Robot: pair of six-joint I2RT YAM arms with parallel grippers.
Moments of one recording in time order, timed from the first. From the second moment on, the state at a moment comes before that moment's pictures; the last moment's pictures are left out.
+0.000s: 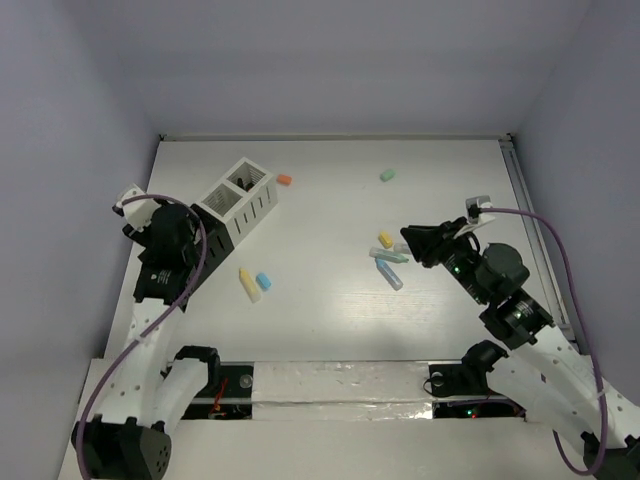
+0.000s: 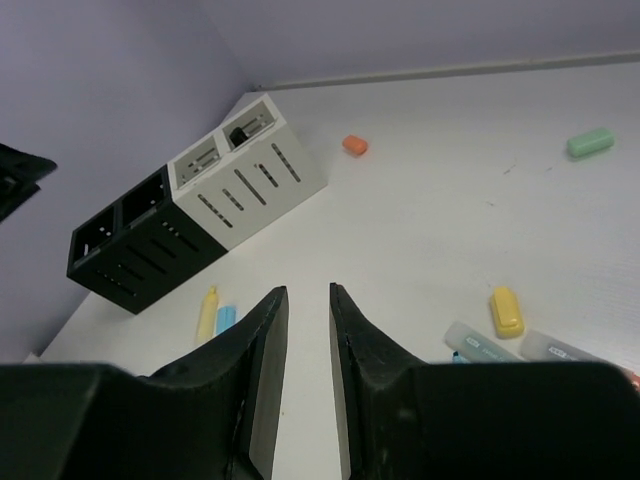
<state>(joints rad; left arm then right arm) -0.10 0.84 0.76 -0.32 -0.79 -0.53 0.60 0.59 0.61 0.00 0.03 0.44</state>
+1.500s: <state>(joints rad) -0.18 0.58 0.68 -0.18 0.09 -0.31 0.60 1.30 0.77 0.10 0.07 0.41</state>
